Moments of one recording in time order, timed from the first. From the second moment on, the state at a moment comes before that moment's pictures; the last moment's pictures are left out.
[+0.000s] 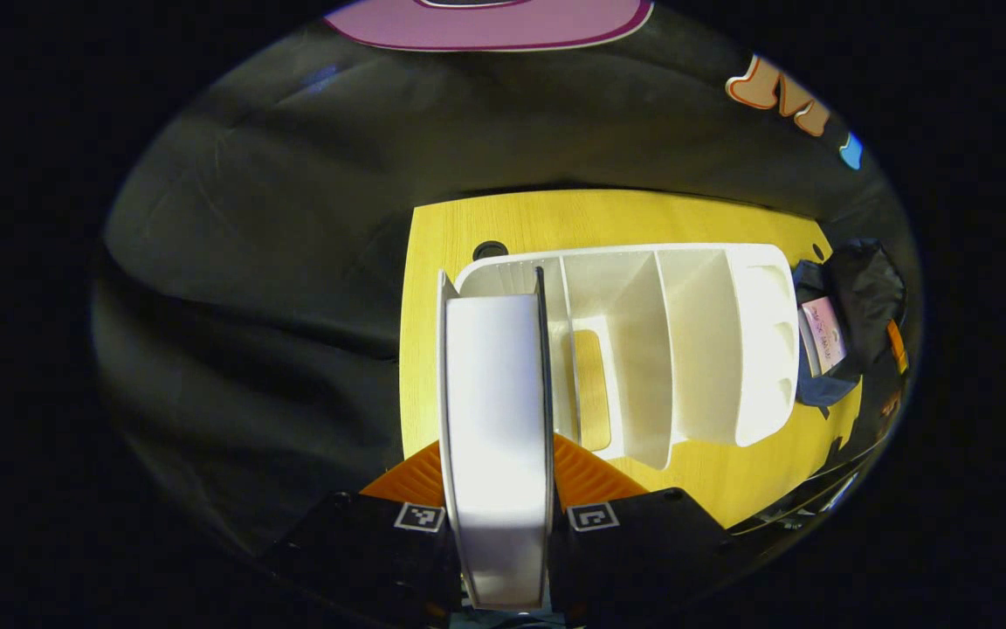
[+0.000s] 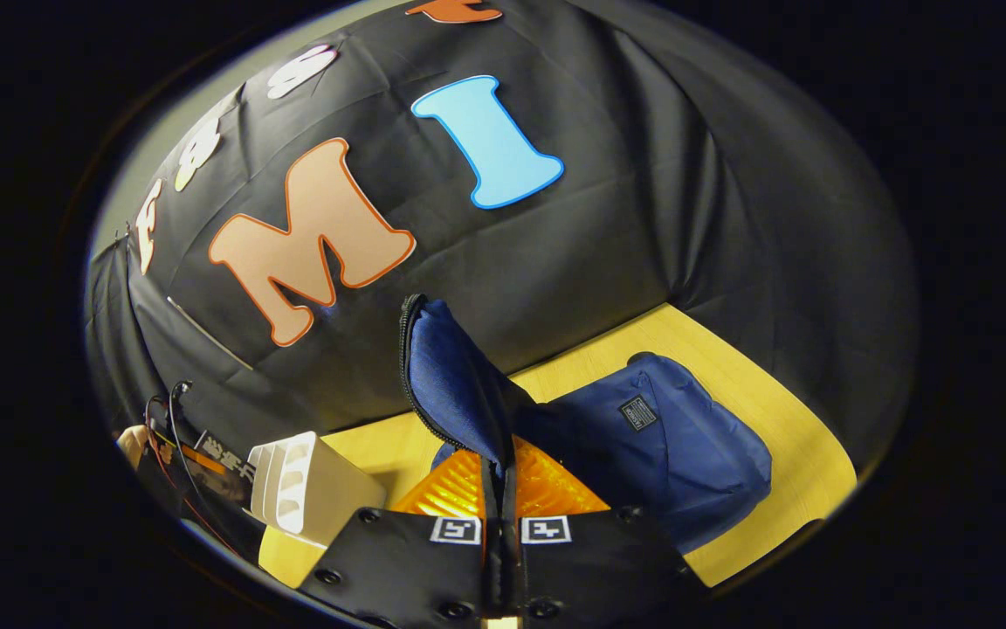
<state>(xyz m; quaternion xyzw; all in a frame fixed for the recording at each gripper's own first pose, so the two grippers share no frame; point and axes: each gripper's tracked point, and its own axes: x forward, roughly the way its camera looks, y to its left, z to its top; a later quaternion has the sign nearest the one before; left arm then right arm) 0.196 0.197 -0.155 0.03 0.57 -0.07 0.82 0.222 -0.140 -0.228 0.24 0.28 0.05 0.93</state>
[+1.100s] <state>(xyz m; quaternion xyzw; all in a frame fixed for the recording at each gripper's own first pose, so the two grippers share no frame) 0.162 0.203 -0.055 -0.09 0.49 -0.12 0.86 0.222 -0.146 -0.227 0.25 0.27 0.05 0.93</state>
